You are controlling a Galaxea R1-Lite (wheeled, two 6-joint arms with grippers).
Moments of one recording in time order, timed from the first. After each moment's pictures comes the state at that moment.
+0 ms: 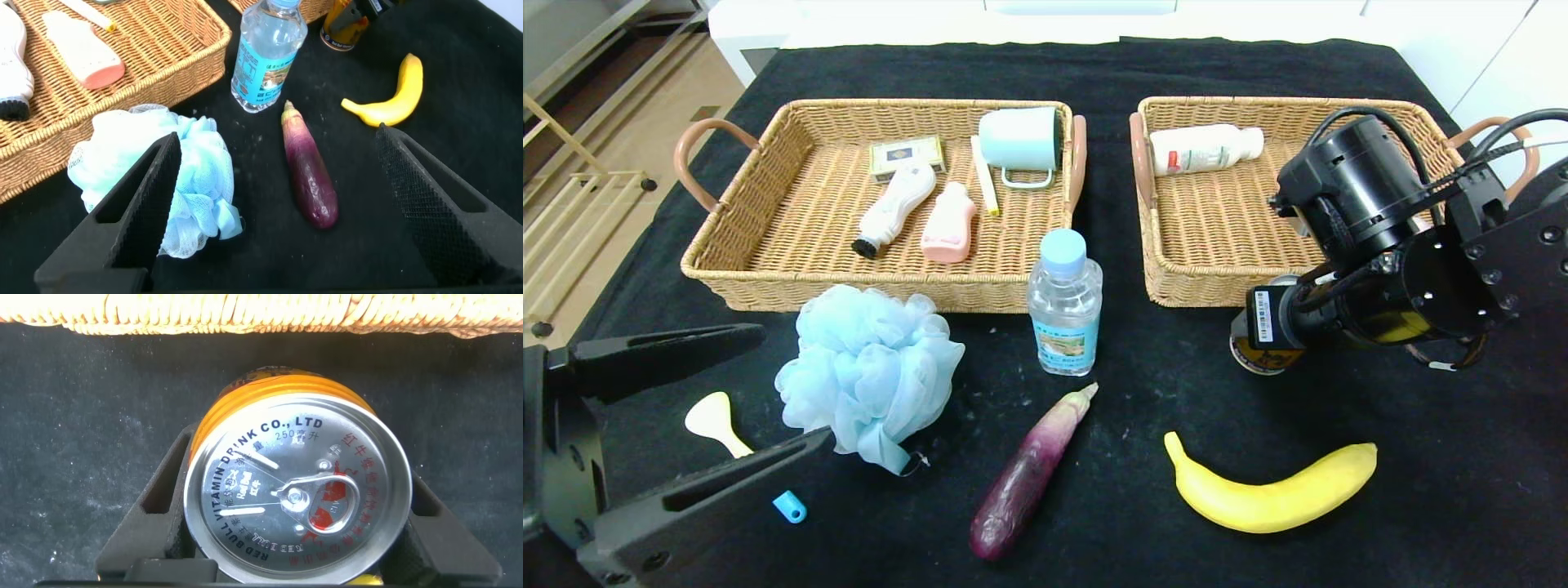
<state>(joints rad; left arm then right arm) -0.39 0.94 -0.62 -0.26 -0.35 0.14 0.58 1.81 -1.58 0.59 -0.44 0.45</state>
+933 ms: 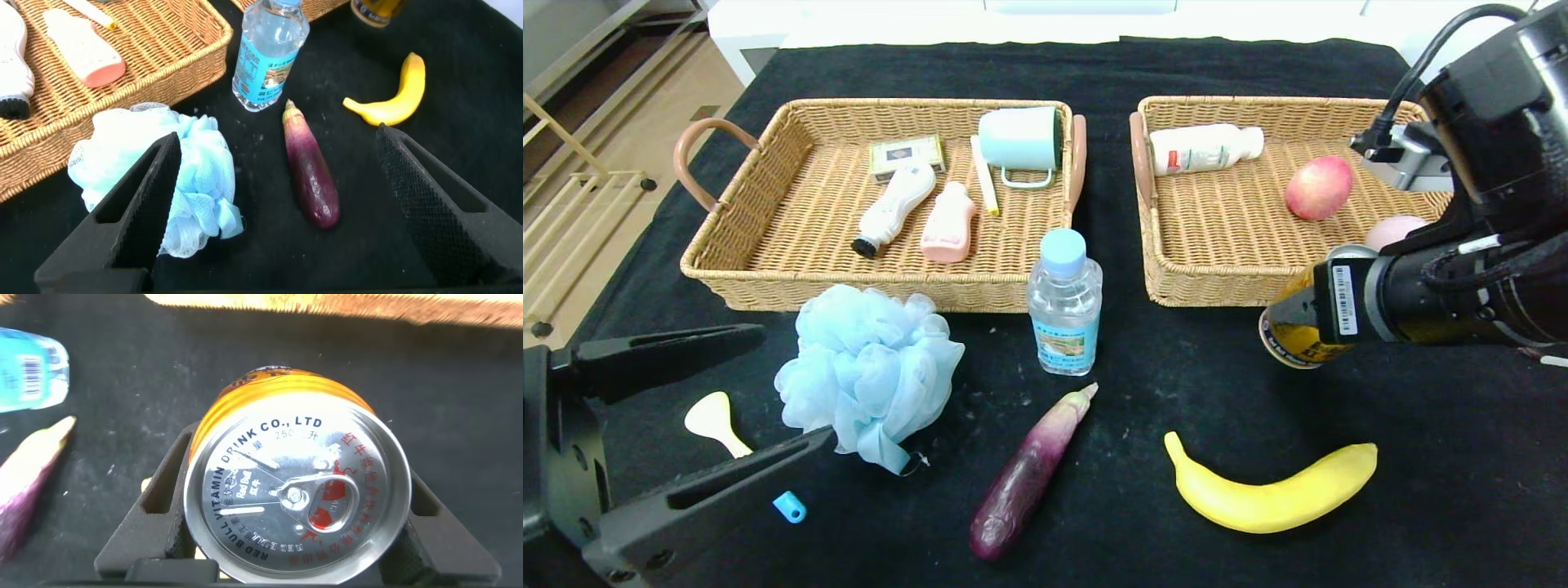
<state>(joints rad) -0.38 0.94 -0.62 -0.27 -0.35 0.14 0.66 1.61 -1.55 0.66 -0.43 0.42</state>
